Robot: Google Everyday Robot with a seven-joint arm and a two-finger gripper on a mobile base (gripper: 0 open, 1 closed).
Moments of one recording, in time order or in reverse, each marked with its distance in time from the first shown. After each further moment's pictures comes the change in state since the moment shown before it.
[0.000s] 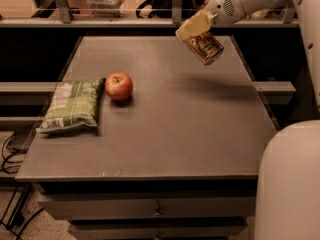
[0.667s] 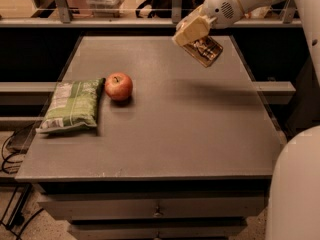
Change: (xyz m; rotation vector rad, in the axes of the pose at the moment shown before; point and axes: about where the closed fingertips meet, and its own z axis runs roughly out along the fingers) arm 0.000 0.034 0.002 -0.051 0.055 -0.182
